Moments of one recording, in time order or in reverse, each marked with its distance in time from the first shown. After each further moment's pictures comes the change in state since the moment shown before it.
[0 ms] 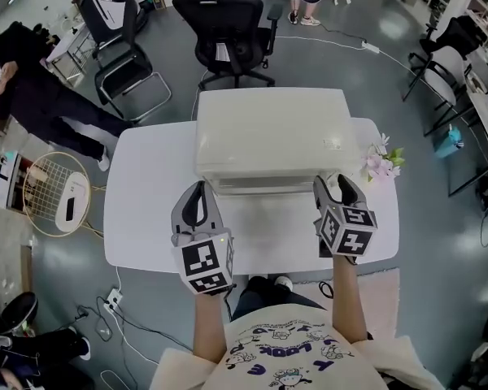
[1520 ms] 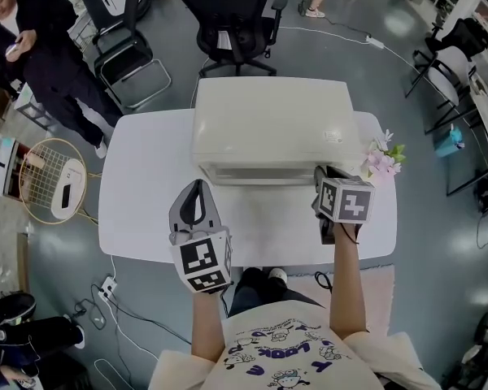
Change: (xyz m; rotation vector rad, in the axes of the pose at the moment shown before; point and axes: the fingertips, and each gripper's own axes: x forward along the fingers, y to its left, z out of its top) left arm -0.010 0.000 -0.021 -0.017 0.053 0.034; right arm 0.031 -0.002 -0.028 0.002 0.312 0.032
